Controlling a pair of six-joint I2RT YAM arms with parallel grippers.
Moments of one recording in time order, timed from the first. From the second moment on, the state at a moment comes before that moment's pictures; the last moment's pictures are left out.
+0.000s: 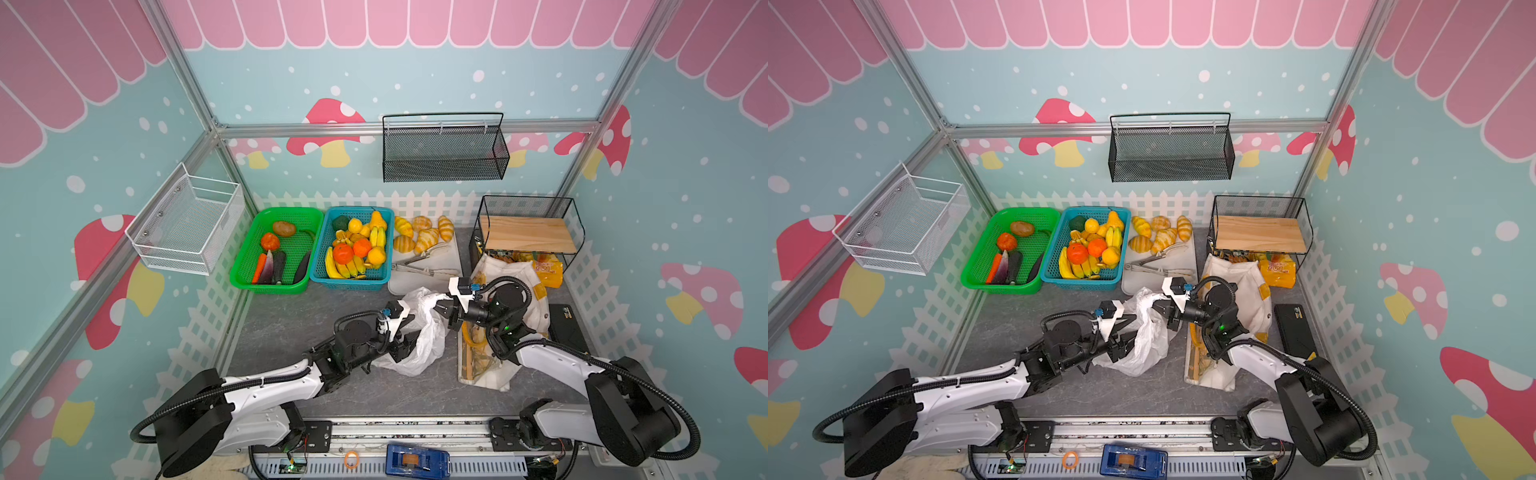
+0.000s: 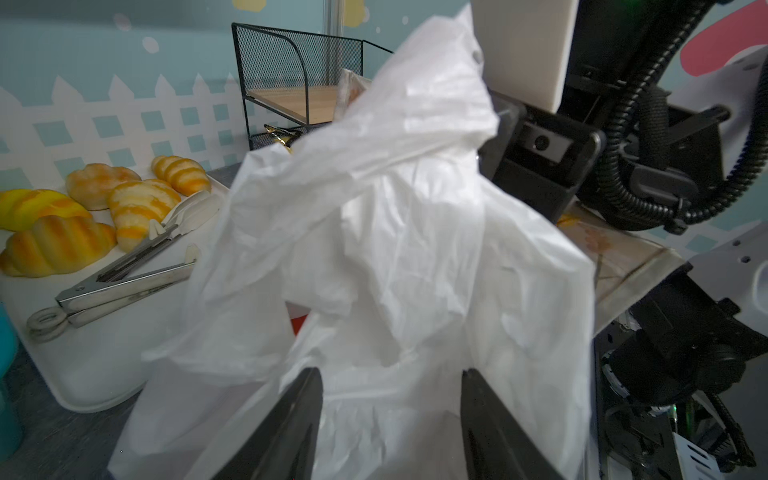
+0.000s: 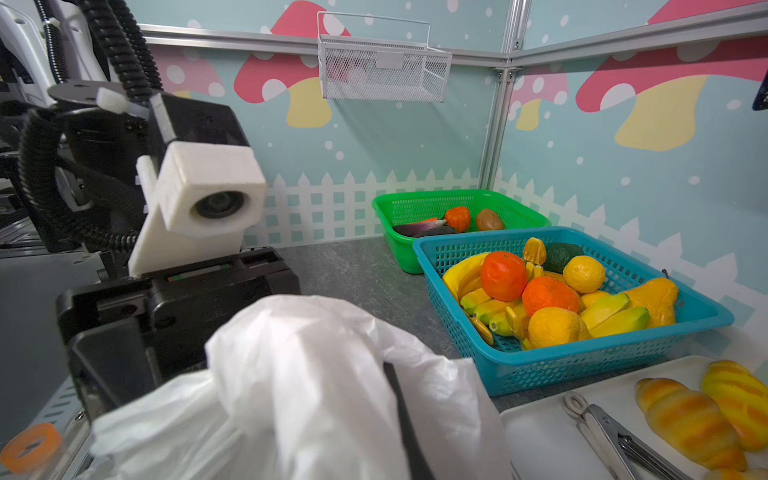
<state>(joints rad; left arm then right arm) -0.91 1.15 0.46 0.56 0.10 -0.15 0.44 1.29 0.51 0.85 -0.89 0.01</state>
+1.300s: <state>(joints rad) -0.77 1.22 0.64 0.31 0.33 0.13 0.44 1.29 0.51 0.83 -0.91 -0.01</state>
